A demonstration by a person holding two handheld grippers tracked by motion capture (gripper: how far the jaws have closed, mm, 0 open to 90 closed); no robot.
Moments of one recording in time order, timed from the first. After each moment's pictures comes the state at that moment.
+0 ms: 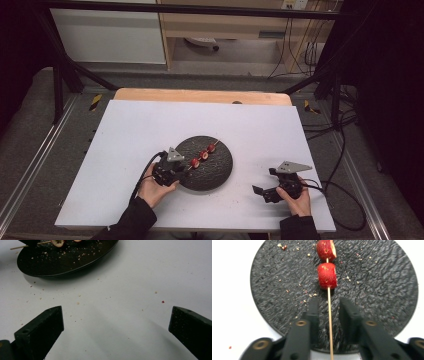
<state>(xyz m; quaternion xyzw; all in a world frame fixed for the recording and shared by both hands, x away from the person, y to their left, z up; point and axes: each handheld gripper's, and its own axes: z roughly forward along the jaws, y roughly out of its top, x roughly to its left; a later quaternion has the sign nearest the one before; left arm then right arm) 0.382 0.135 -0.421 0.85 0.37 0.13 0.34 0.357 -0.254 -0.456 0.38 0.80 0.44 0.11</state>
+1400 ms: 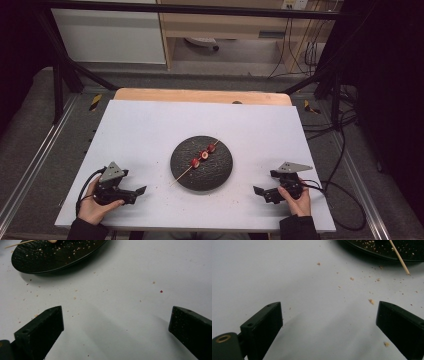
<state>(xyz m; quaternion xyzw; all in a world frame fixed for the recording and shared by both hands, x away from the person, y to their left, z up) 0.342 0.285 -0.451 0.81 0.39 0.17 0.40 0.356 -0.257 -0.460 0.41 0.80 0.43 0.09</state>
